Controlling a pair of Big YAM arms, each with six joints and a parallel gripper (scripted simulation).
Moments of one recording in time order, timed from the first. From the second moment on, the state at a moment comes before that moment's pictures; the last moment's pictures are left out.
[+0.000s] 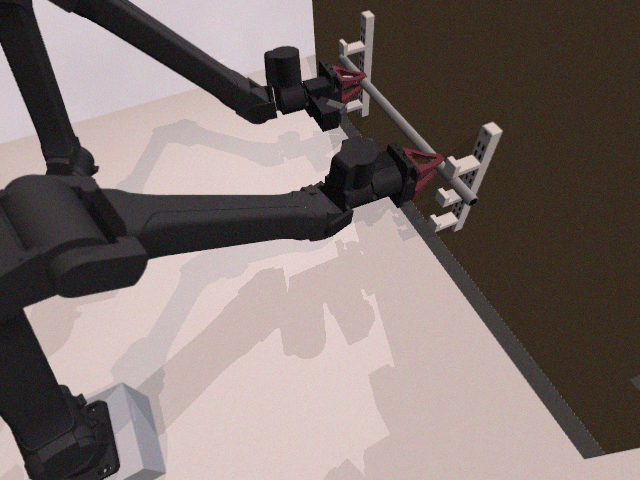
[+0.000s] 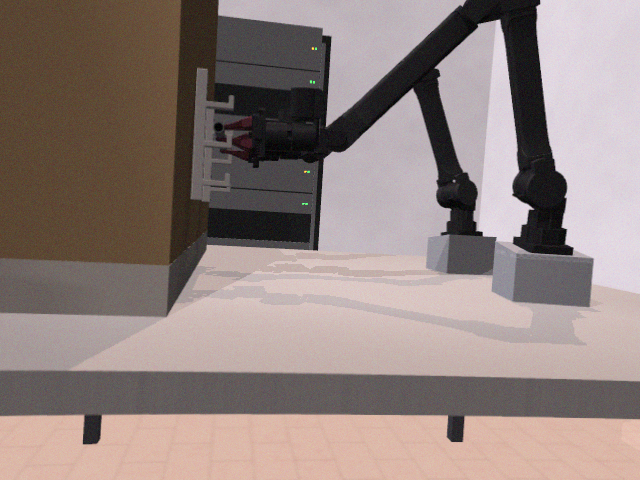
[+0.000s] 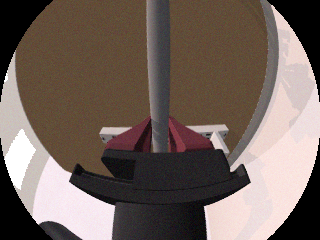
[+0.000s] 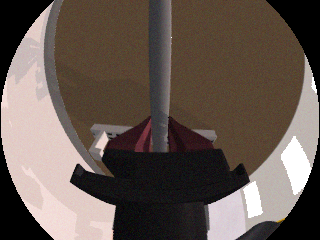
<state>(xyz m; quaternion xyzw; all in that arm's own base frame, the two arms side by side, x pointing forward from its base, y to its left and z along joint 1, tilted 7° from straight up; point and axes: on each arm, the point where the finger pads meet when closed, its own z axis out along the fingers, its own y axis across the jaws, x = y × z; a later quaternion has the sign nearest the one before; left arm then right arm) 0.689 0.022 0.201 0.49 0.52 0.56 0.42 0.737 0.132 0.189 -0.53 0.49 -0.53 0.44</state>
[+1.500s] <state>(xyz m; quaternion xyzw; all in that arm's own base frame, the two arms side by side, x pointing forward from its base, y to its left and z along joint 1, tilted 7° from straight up) 0.694 0.022 0.215 0.49 0.52 0.56 0.42 0.745 0.133 0.198 -0.52 0.48 -0.54 0.45</state>
